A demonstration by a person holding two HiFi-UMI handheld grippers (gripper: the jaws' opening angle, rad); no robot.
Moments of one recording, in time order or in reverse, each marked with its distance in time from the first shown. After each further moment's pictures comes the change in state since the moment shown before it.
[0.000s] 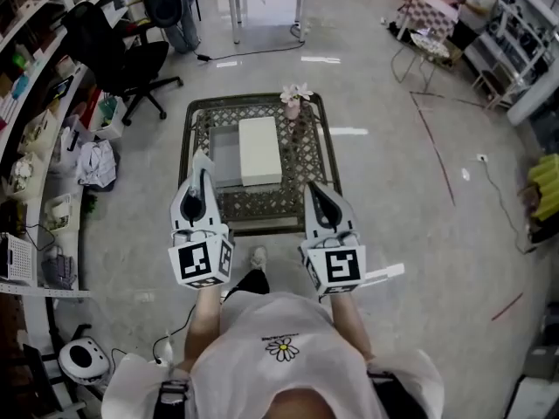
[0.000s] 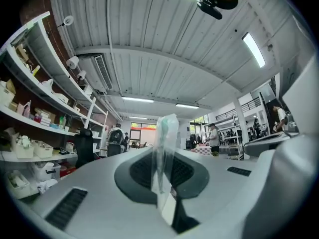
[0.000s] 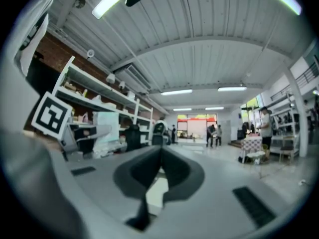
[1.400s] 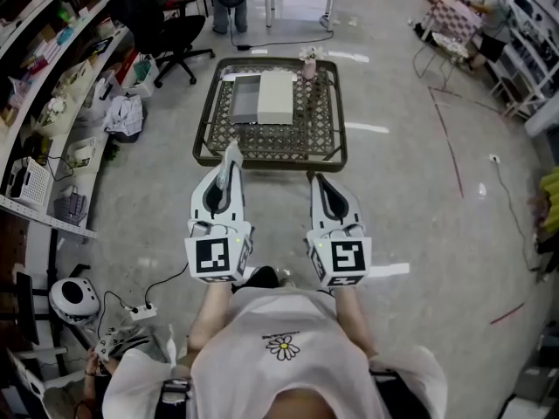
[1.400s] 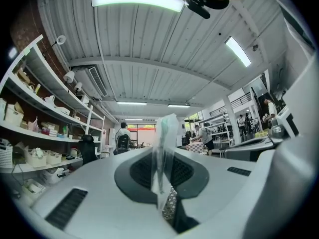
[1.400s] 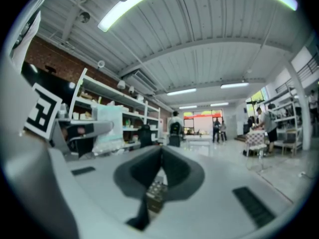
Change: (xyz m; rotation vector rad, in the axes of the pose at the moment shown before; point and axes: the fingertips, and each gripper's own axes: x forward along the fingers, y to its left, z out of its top) left arm -0.231 -0.116 0.052 0.087 0.017 -0.037; right arm -0.219 0.052 0.004 0.042 0.027 0.092
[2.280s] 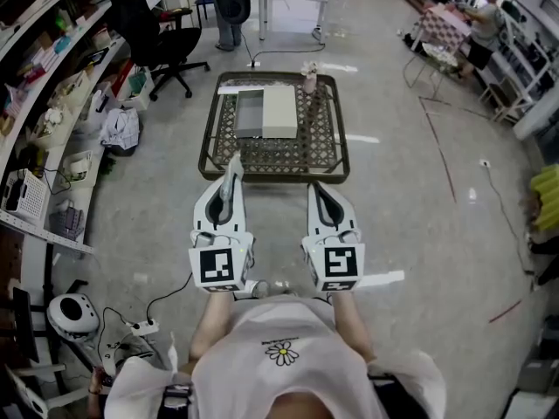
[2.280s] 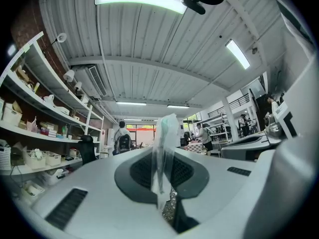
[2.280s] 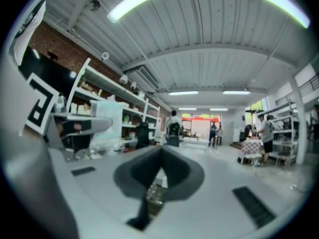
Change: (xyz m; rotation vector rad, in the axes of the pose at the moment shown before) left arm -0.007 0.047 0.003 -0.006 -0.010 -0.023; right arm 0.027 0.047 0.015 -0.095 0.005 -0.042
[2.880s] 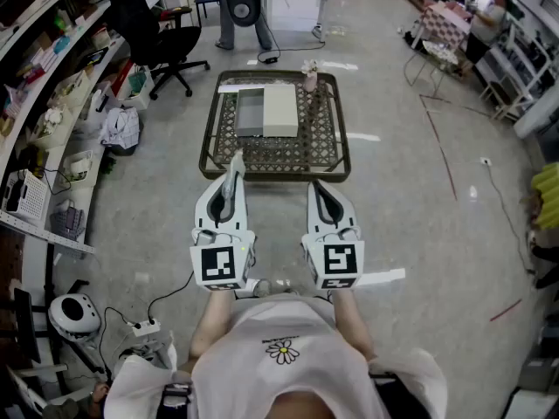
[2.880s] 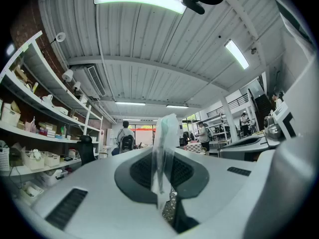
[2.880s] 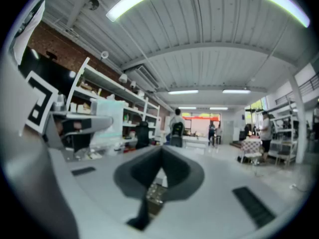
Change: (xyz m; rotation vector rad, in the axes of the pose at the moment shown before) left arm 0.003 0.001 -0.001 0.004 0.000 -0.012; right arm 0.005 0.003 -0.003 0.007 0.010 -0.004
